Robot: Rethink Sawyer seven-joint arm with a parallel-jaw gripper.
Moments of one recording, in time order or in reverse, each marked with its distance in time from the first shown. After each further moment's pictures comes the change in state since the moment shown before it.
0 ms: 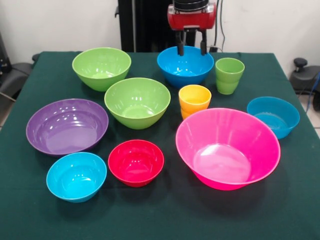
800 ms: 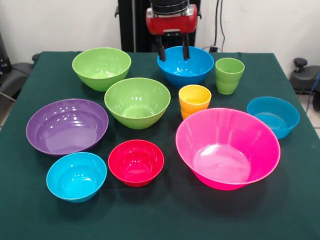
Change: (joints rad) arm -0.151 0.014 0.113 -0.088 -0.098 0.103 0.000
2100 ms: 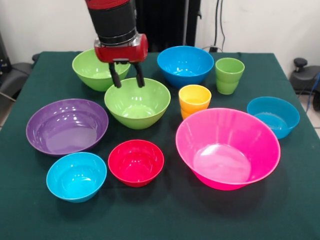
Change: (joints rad) arm -0.209 0.183 0.128 -0.241 -0.162 0.176 -0.002
